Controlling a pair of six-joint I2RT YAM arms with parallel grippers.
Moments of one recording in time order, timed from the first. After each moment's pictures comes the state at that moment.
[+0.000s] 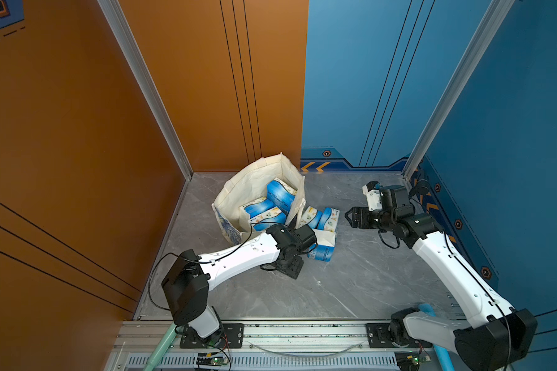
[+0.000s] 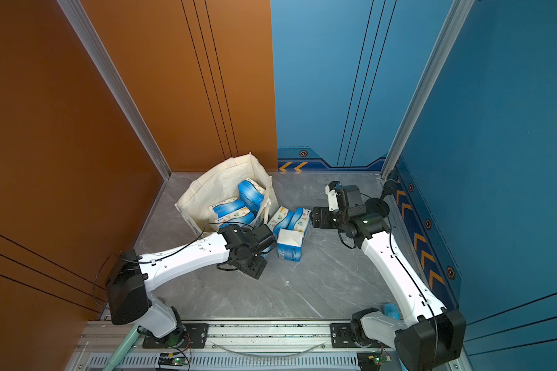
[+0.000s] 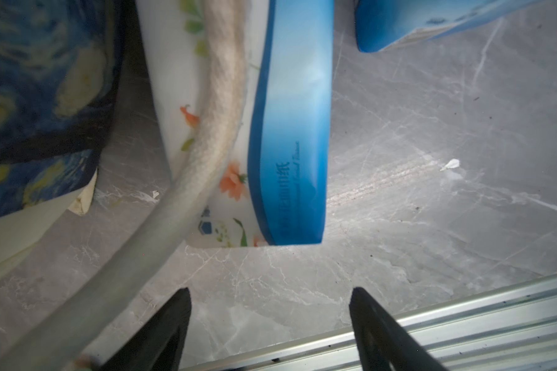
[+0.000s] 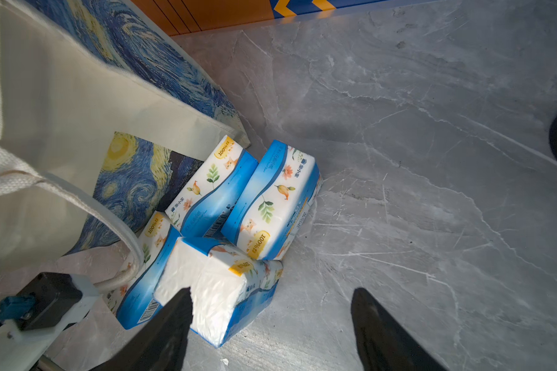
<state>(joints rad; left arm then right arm) -0.94 1.61 1.27 -1.12 -0.16 -0.52 0.28 1.20 1.15 -0.72 -0.17 0.28</state>
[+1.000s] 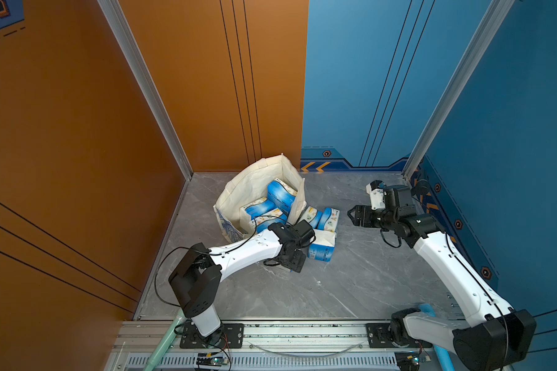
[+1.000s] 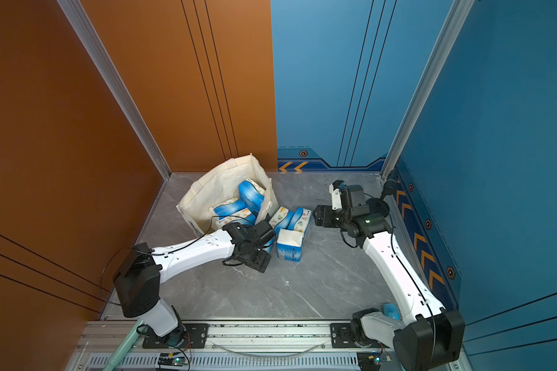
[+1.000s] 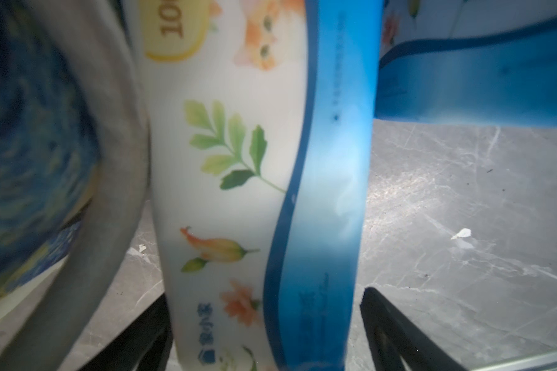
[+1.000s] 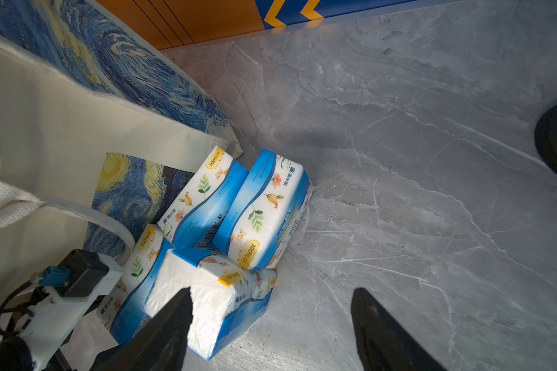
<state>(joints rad) -0.88 1.69 1.24 -0.97 -0.15 -0.49 0.24 1.20 1.14 -0.69 -0.19 0.28</state>
